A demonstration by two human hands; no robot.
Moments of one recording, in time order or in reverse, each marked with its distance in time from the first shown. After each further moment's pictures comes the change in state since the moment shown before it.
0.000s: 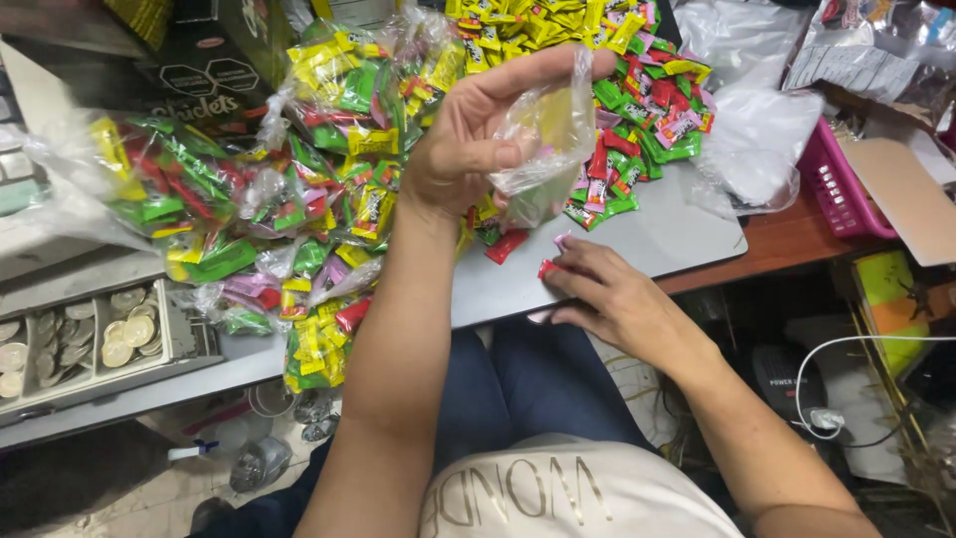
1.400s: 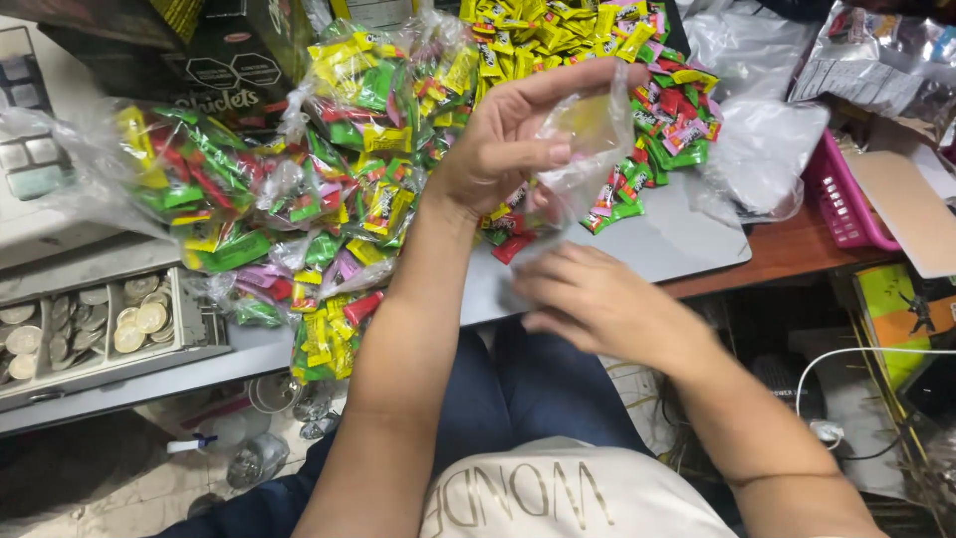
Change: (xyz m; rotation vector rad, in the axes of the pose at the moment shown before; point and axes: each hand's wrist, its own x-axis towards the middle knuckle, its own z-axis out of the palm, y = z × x) left_hand 0.007 -0.010 0.008 -0.051 0.051 -0.054; right_hand 0.055 -0.040 -0.030 -0.035 -0.154 -0.194
